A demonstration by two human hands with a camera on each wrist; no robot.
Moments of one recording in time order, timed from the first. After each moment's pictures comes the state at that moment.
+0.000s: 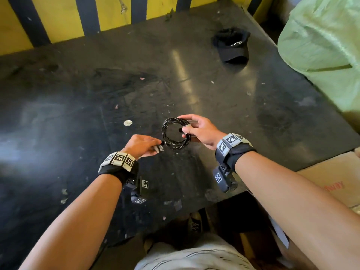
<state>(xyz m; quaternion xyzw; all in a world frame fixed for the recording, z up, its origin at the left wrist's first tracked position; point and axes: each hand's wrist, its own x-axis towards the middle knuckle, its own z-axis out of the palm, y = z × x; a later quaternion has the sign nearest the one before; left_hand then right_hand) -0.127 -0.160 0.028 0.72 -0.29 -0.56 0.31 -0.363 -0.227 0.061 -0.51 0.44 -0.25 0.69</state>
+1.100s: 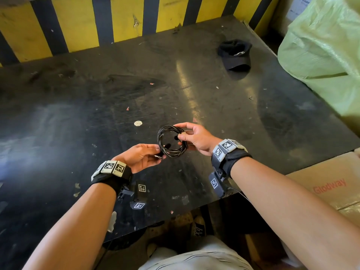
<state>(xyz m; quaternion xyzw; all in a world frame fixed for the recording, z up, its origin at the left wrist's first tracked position) -0.100 -0.095 0.056 0.51 -0.21 -0.75 0.35 -0.331 -0.182 0.069 -0.49 0.41 -0.22 0.74</state>
